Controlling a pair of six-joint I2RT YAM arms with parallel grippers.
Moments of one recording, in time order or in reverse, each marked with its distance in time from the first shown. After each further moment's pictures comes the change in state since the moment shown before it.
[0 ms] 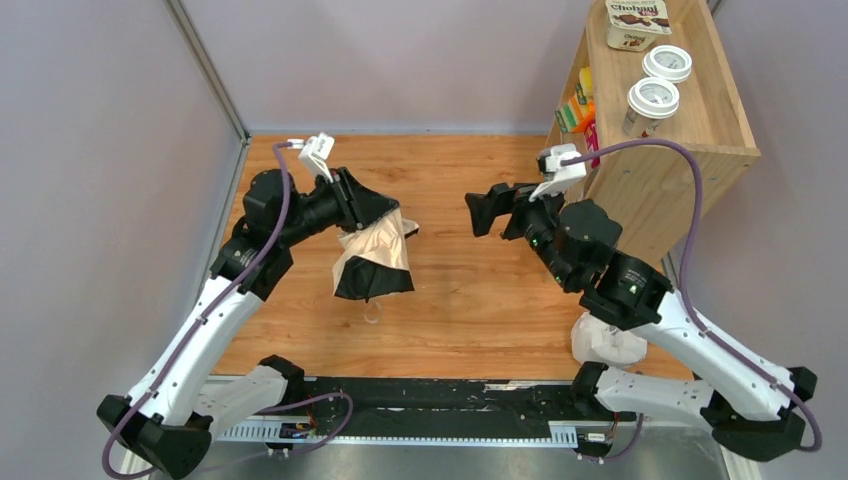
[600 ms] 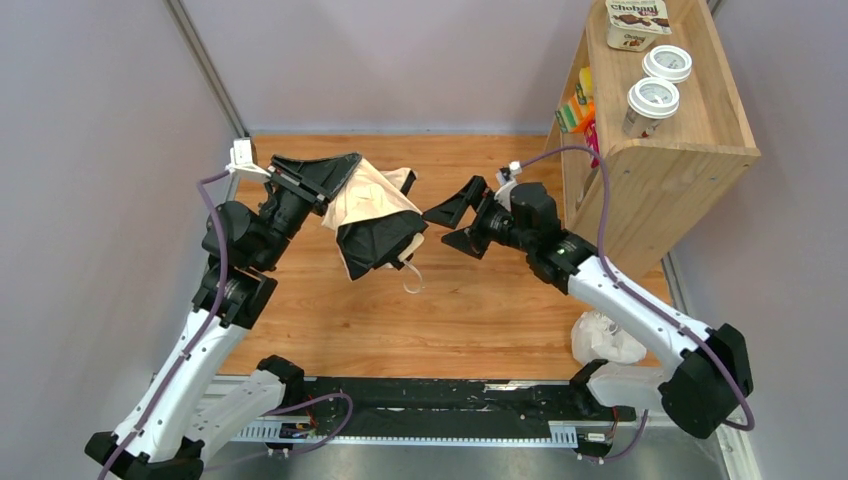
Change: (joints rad) left arm 0.017 -0.191 -0.089 0.369 -0.359 -0.610; right arm -0.453 0.200 -0.273 0.153 -0.889 0.974
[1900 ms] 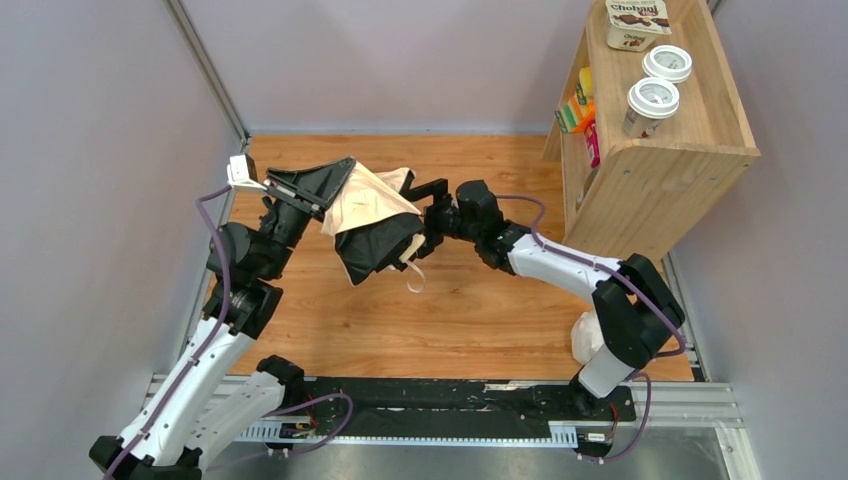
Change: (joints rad) left arm 0.000 -0.058 -0.154 0.212 -0.042 -0.093; right arm 0.093 0.411 0.051 0.383 -0.074 0.884
